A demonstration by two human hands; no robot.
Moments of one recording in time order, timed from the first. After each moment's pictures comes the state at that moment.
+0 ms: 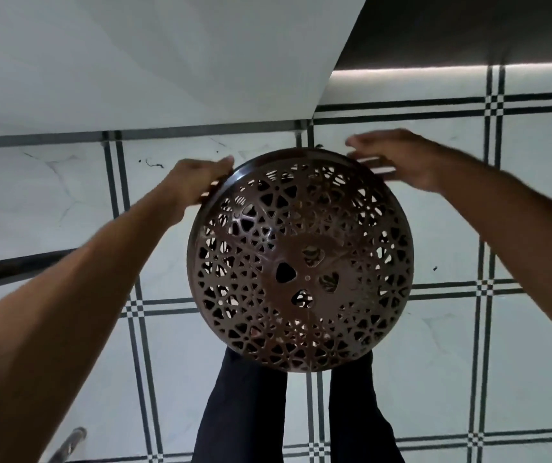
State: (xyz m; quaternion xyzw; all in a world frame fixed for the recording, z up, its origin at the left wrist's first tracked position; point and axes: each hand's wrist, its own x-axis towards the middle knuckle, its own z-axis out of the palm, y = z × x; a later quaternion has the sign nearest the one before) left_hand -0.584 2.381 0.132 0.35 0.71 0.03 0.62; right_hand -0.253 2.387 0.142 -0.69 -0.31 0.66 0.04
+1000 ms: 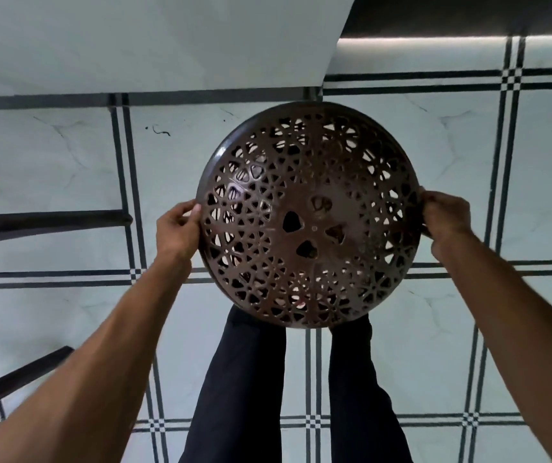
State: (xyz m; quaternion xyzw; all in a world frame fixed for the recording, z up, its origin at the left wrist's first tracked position) left_hand -0.609 2.228 0.129 0.17 0.82 0.18 0.52; right_hand -0.228 2.226 0.123 -0.85 -0.12 0.46 0.22
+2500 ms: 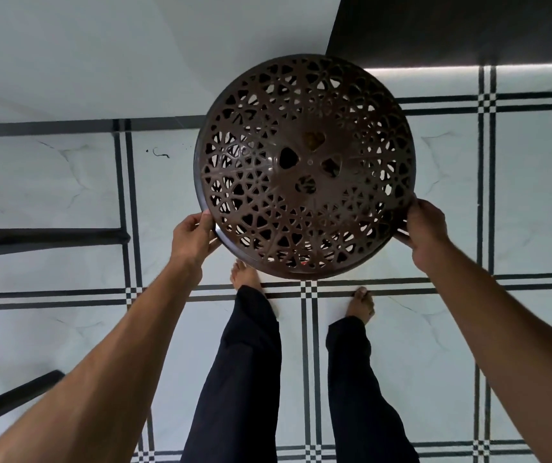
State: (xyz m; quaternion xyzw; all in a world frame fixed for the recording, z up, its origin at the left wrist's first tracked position) left_hand -0.579 2.221 0.119 0.14 0.78 0.23 0.57; right_hand -0.230 2.219 0.125 -0.82 -0.08 0.49 0.26
